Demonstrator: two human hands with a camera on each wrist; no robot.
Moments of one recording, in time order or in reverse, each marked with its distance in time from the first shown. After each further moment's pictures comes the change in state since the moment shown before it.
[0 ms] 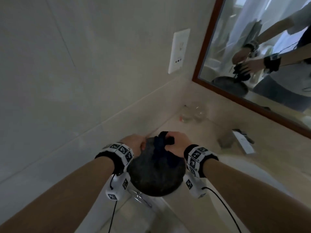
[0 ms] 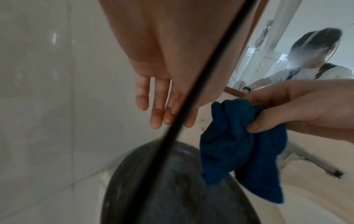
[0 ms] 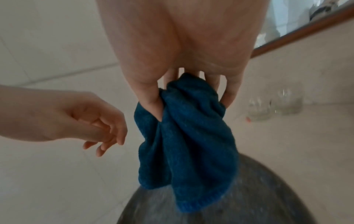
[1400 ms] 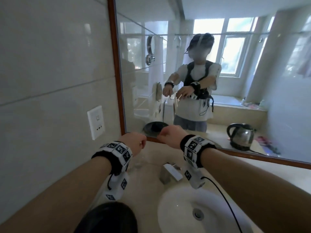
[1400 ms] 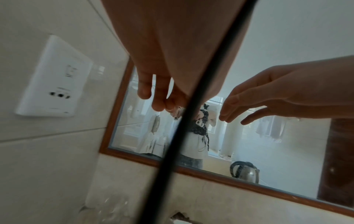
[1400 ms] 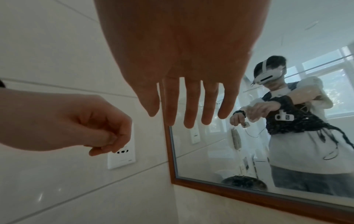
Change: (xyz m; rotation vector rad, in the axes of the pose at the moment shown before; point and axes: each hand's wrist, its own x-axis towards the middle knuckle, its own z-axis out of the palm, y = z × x) left_hand 0.003 0.249 -0.158 0.290 0.332 0.554; right_hand -0.157 0.032 -0.236 -0.164 0.539 0.155
